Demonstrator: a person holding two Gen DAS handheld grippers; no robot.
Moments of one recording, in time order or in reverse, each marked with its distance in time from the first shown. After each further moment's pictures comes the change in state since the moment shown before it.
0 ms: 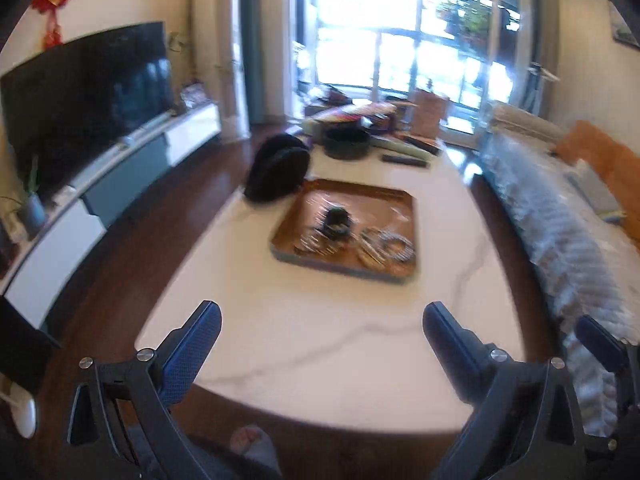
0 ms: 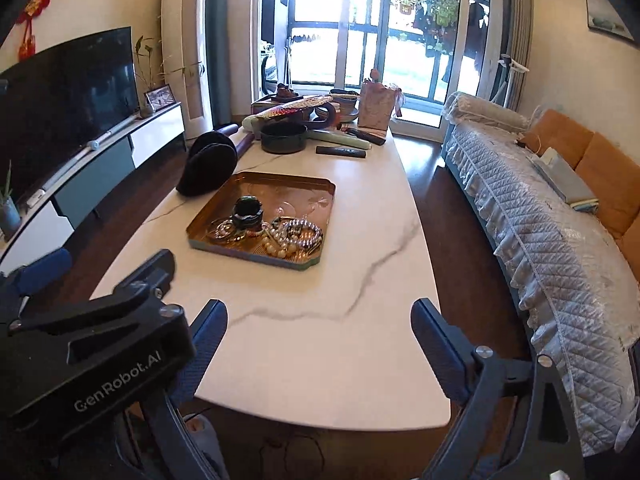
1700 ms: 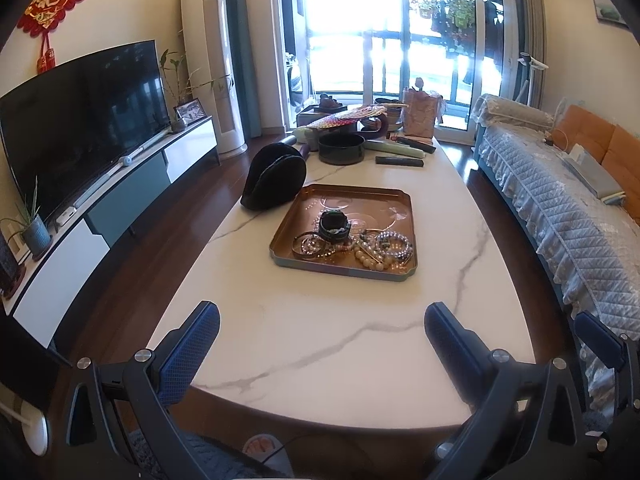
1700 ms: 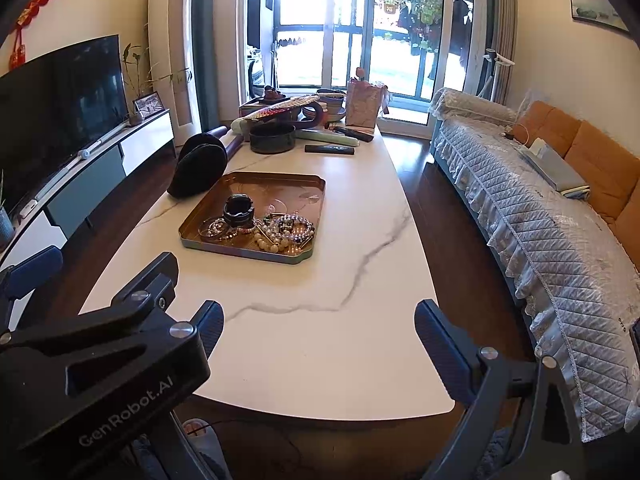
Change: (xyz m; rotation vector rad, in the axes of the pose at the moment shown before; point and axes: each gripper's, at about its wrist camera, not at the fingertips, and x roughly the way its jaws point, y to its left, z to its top) left arm -0.001 -0.012 0.002 0.050 -0.032 0.039; right arm 0.007 0.000 -0.011 0.035 -0.010 -0.031
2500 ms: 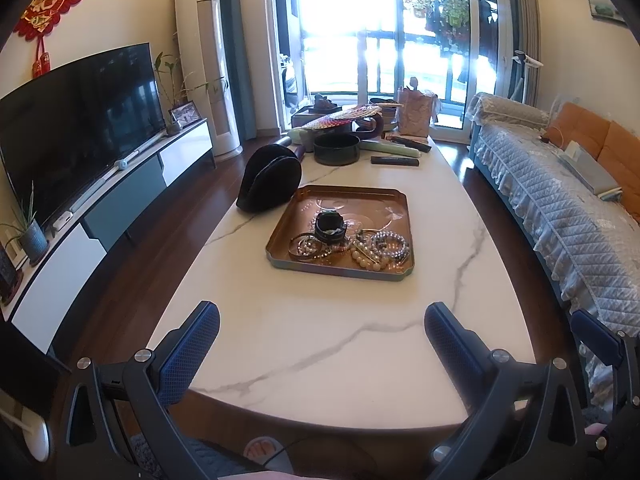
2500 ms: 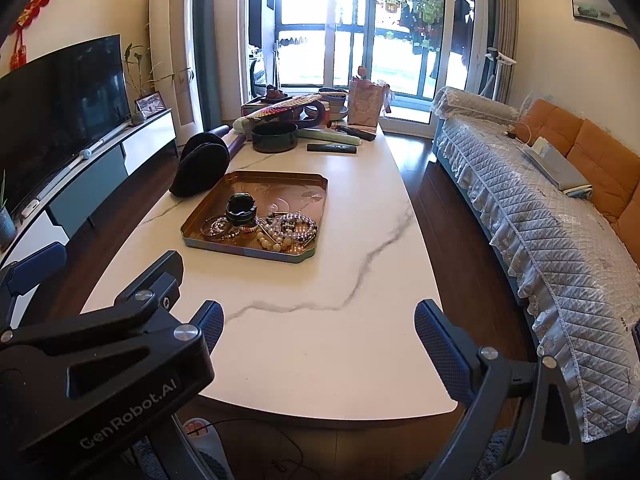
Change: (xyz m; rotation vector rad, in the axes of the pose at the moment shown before) left arm 0.003 0.001 0.001 0.019 -0.010 -0.013; right arm 0.000 0.001 -0.003 -0.001 0.002 0.010
